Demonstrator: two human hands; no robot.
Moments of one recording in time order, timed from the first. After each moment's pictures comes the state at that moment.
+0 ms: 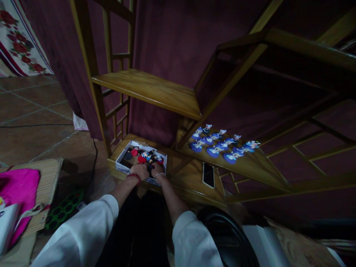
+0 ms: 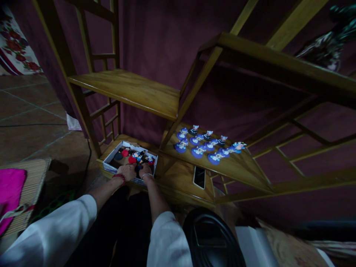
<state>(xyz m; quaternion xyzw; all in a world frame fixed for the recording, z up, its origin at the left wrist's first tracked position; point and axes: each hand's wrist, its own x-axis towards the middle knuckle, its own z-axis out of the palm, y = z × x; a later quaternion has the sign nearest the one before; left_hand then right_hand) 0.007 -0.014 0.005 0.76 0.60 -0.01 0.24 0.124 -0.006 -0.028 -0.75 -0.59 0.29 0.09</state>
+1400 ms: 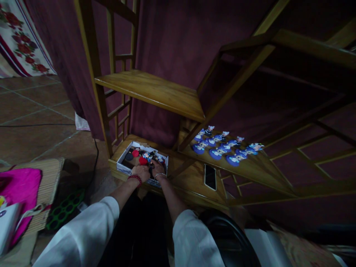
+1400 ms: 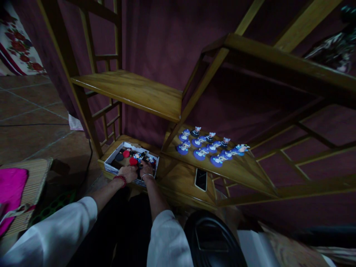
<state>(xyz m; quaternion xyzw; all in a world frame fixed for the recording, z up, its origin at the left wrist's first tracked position) 0.007 -0.012 0.011 0.77 0.59 -0.06 0.26 0.121 0.002 -0.021 -0.73 -0.64 0.23 0.08</state>
